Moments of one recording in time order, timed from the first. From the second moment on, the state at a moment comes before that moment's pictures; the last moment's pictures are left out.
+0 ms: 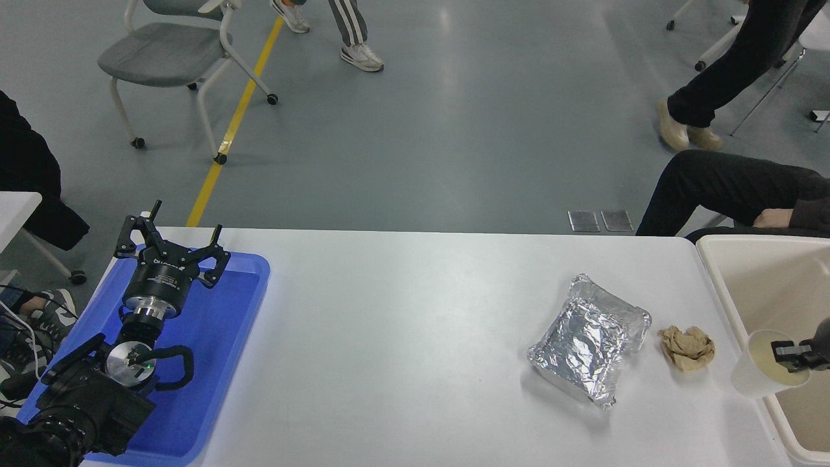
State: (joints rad) left arm -0.64 0.19 -0.89 -0.20 -0.21 -0.79 -0.32; right arm 1.64 -0.90 -1.11 1.24 -0.87 0.41 -0.03
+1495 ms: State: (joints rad) left arm -0.64 0.20 -0.89 -0.20 -0.21 -0.79 -0.32; right arm 2.27 -0.73 -1.65 1.38 -0.76 0.51 -0.03
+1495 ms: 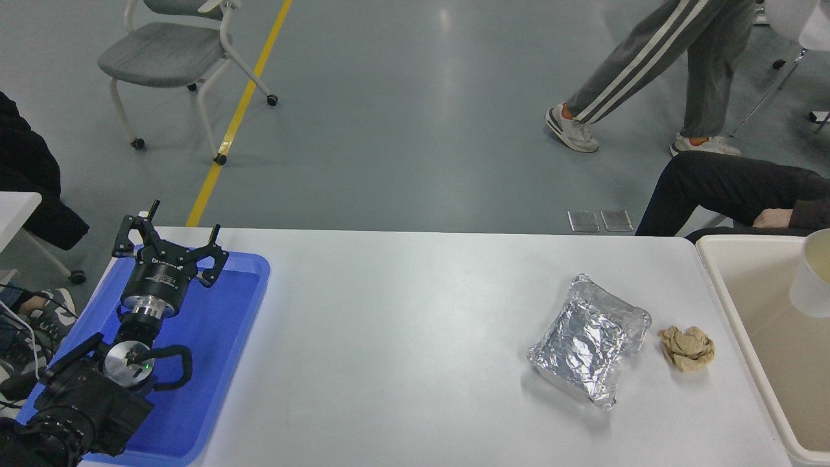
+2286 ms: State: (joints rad) left arm -0.64 0.20 -0.89 -0.20 -0.21 -0.79 -0.32; right arm 1.22 -0.82 -0.88 0.62 -0.92 0.25 -0.03
